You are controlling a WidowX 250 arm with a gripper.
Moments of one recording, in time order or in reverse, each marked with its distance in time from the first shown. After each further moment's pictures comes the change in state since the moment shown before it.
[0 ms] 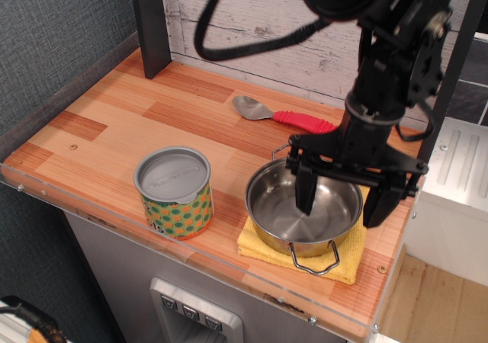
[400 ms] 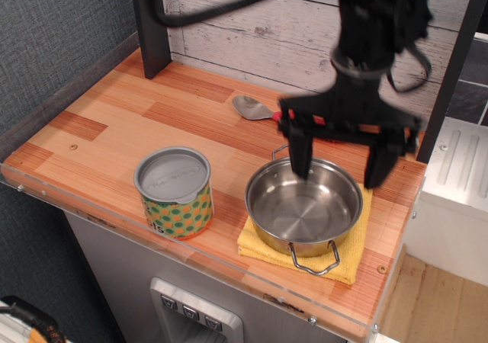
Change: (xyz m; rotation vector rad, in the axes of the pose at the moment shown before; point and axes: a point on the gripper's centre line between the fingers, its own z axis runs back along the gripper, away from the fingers) arm 0.004 0.008 0.029 -0.057 -0.039 0.001
